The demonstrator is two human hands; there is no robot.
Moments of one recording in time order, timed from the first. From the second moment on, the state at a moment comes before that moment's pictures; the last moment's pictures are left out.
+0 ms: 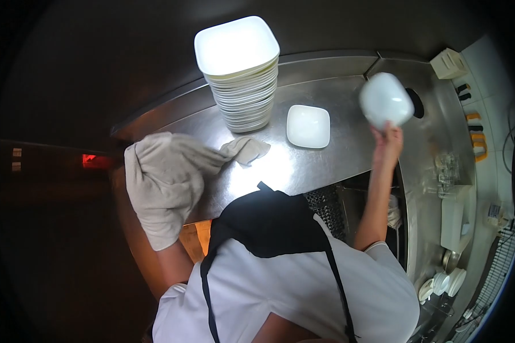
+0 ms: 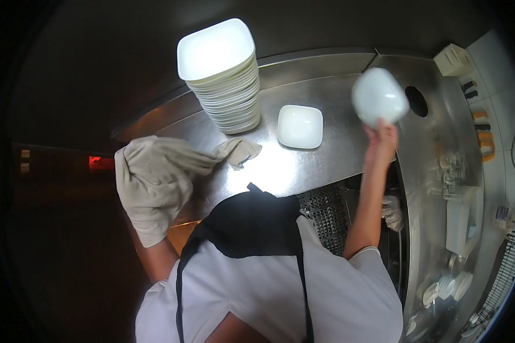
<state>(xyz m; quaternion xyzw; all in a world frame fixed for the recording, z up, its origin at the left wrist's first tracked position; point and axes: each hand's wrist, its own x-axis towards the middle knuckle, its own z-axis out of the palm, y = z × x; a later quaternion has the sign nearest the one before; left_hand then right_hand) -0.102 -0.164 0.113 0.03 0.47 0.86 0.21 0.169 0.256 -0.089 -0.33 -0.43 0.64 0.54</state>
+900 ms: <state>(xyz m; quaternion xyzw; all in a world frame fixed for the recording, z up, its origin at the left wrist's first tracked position) -0.049 -0.214 0.103 0.07 0.42 0.87 0.23 -0.040 0.015 -0.020 0.07 -0.68 0.73 0.00</state>
